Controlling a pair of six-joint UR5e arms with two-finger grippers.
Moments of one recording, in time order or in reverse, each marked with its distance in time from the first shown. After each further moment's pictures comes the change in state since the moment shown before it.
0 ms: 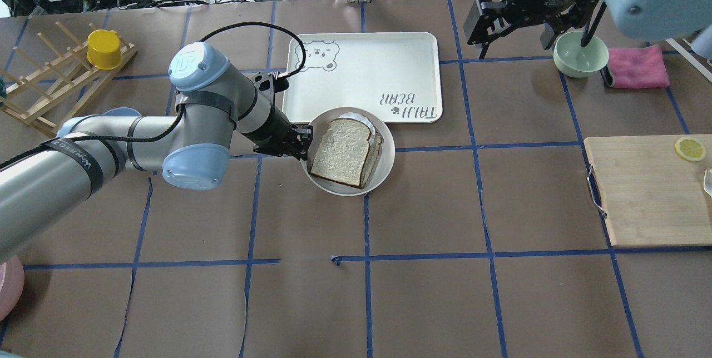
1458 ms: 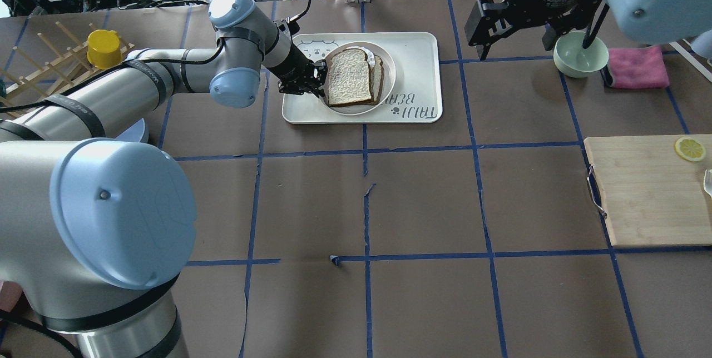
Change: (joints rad) left arm -0.015 -0.425 0.466 0.002 -0.045 -0.155; right arm 0.001 -0.009 0.006 0.002 -0.001 0.001
